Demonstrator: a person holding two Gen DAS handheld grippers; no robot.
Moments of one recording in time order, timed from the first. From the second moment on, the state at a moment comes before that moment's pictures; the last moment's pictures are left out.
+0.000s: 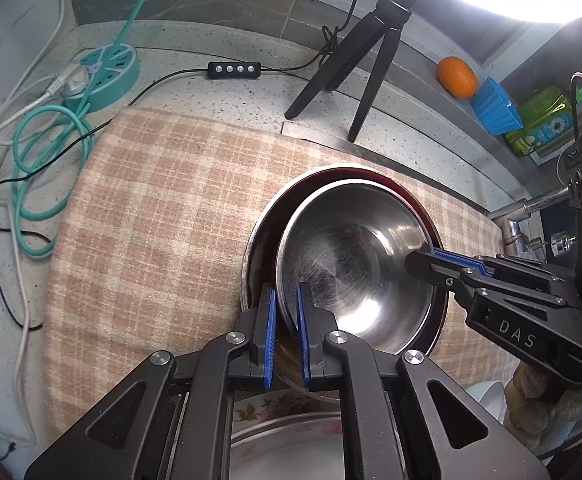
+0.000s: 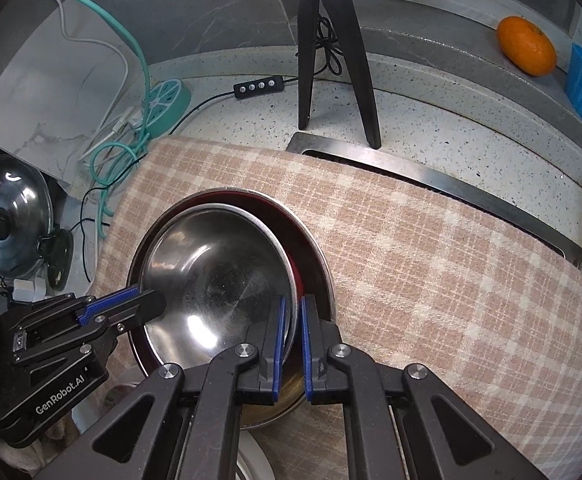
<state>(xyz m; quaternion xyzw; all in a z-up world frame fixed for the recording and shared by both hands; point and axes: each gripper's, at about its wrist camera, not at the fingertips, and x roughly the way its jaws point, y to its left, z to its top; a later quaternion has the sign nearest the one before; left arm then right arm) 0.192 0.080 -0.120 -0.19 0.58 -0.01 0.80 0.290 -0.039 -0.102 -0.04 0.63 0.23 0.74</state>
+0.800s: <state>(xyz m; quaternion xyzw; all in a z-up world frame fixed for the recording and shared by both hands) 0.169 0.082 -0.082 -0.21 0.53 0.00 0.82 0.269 -0.061 -0.053 -0.01 0.59 0.25 0.77</state>
